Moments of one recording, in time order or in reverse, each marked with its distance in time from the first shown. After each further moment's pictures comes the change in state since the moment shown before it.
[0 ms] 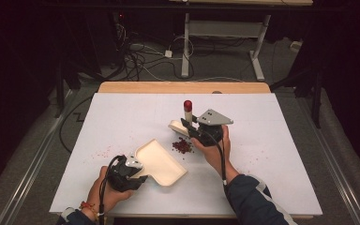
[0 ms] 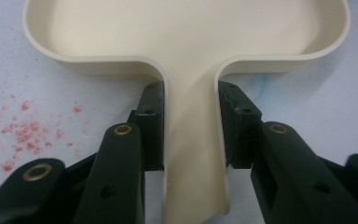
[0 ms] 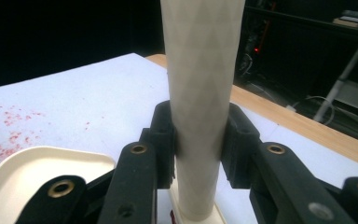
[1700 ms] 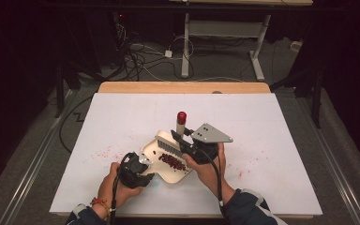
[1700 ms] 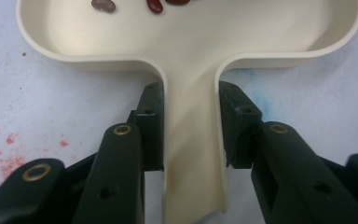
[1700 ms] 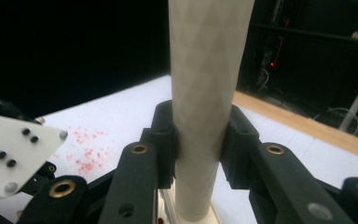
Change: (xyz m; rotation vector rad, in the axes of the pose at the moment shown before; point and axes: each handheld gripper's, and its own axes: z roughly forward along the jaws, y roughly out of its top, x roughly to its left) left arm -0.007 0.019 0.016 0.042 0.021 0.020; right arm 0.050 0.016 -0.041 -0.089 0.070 0.040
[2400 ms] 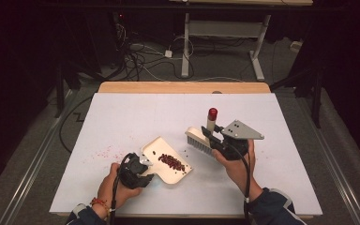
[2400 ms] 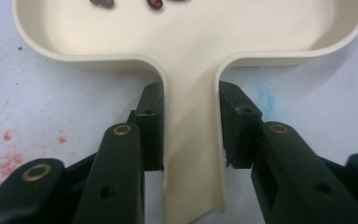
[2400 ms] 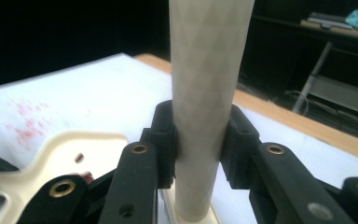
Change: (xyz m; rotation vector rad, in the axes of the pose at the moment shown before) left arm 0.000 0.000 0.003 0.014 0.009 0.010; right arm -0.056 -0.017 -0.041 0.087 -0.130 -0.032
